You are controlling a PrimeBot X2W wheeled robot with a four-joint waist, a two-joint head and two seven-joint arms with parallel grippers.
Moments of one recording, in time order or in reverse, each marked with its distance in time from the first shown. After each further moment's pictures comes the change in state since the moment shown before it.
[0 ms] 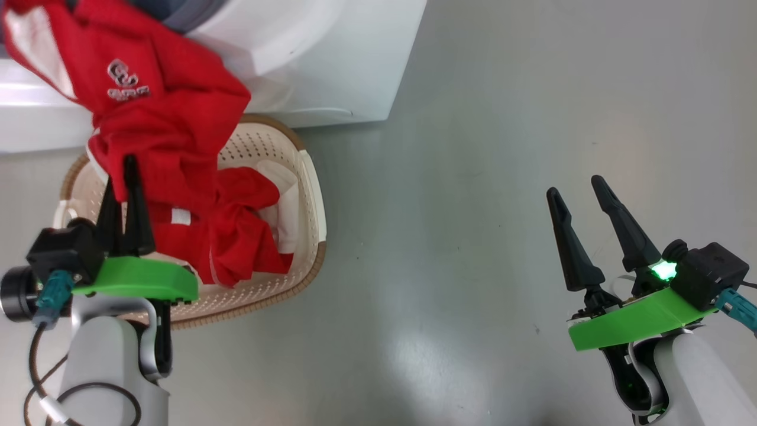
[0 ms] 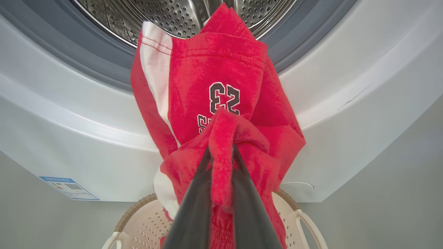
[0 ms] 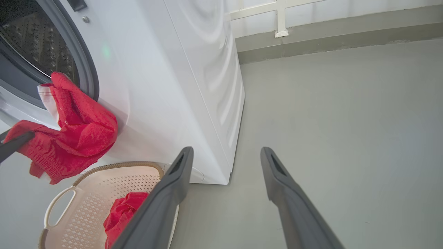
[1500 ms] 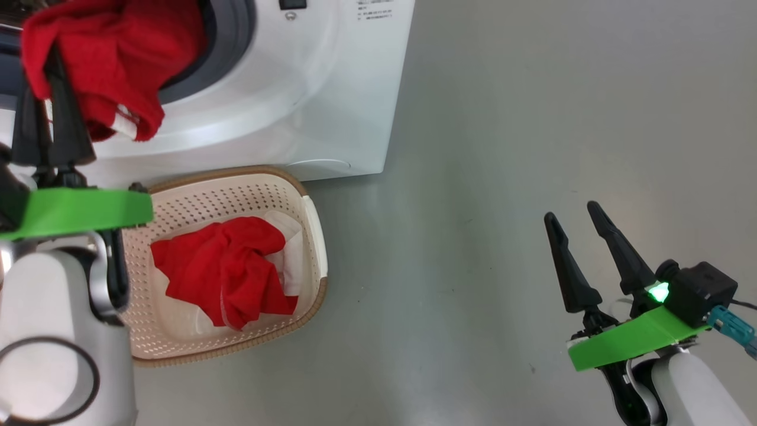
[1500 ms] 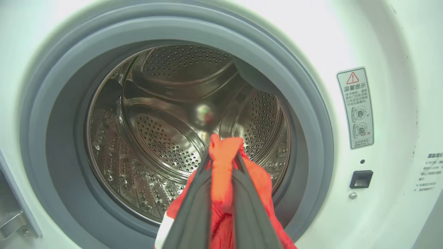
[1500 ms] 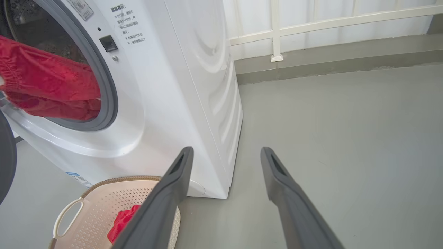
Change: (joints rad) left arm -0.160 0.024 0.033 -0.146 0.037 -0.001 0.001; right arm 0.038 -0.003 0.011 0.027 0.003 0.000 0.000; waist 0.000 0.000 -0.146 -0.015
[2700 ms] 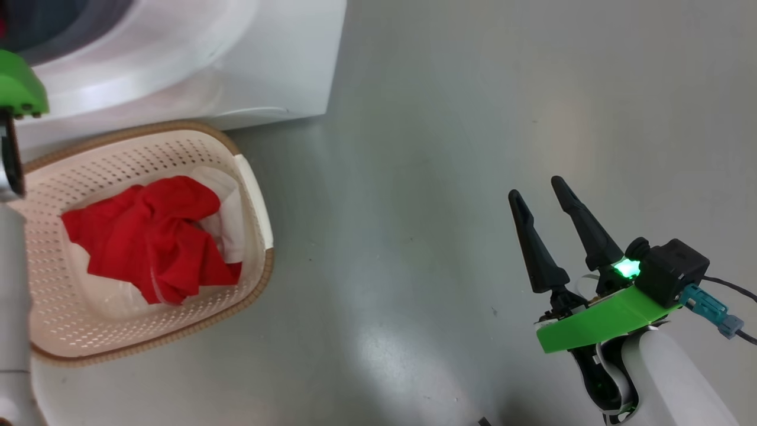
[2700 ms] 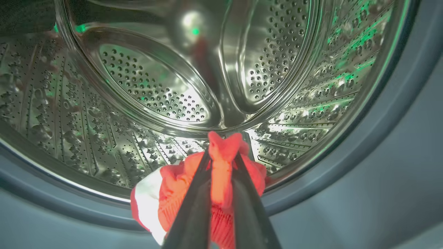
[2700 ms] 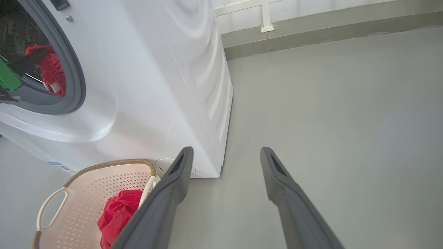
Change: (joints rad) left arm -0.422 0.225 -0.123 0.540 -0.013 0.064 0.000; right arm -0.073 0.046 0.059 -0.006 0.009 0.000 0.000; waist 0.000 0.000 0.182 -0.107
